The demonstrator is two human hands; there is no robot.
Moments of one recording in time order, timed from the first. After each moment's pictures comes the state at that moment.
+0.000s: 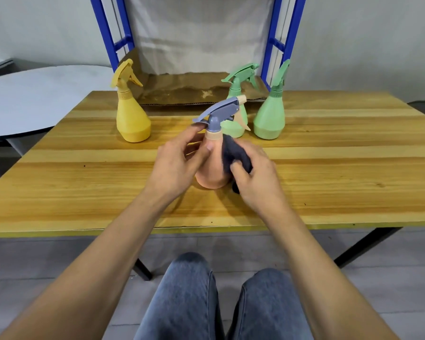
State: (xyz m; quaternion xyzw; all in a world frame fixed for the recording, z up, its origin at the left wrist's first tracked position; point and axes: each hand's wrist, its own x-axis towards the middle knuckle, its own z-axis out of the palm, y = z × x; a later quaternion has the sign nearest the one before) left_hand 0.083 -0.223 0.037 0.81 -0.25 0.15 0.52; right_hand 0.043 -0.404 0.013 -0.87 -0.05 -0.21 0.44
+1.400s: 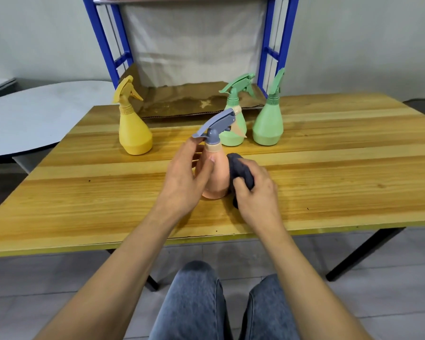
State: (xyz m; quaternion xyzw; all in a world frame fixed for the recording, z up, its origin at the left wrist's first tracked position) left_hand 0.074 -0.232 0.031 0.84 -0.22 0.18 0.46; right_hand 0.033 -0.391 -0.003 -0.83 0.05 -0.25 0.49
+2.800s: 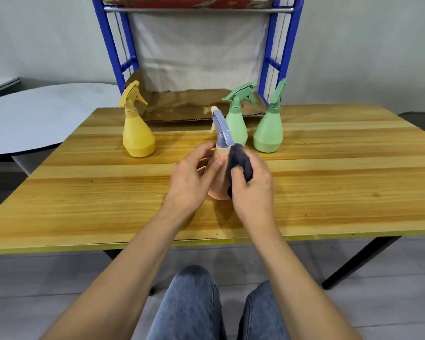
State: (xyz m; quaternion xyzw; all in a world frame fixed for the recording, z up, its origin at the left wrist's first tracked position) left_hand 0.077 -0.238 0.037 0.82 -0.21 0.15 0.51; right_hand 0.037 -0.368 0.022 -0.80 0.06 -0.31 0.52
